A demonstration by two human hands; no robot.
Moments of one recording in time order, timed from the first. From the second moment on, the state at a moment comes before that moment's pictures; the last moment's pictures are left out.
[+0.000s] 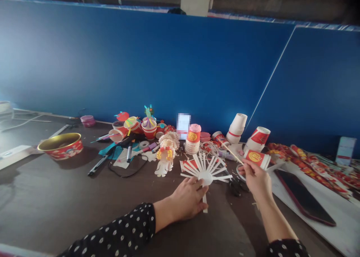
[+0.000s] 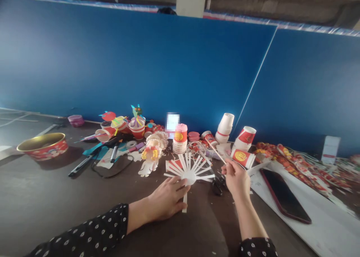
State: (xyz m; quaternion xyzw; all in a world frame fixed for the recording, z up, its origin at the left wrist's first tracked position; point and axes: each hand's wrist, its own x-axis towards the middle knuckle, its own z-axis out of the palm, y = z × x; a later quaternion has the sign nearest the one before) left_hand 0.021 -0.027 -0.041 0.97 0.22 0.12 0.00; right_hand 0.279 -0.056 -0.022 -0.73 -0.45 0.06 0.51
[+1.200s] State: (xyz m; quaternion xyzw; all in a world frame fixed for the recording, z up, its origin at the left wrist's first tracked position) left_hand 0.010 -0.025 -0.033 0.97 0.14 0.18 0.03; right_hand 0.264 -0.129 -0.033 -0.59 -0.78 0.08 0.22
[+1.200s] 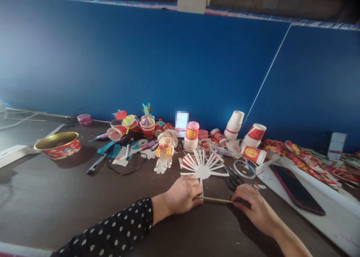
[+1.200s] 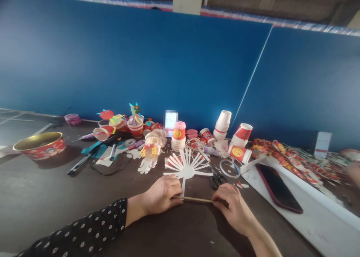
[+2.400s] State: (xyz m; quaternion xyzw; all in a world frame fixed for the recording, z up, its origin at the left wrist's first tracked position) left_hand 0.013 -0.028 -0.035 0.98 0.14 0.12 0.03; right_hand 0.183 -0.116 -0.041 -0.56 -0.81 -0.03 0.19
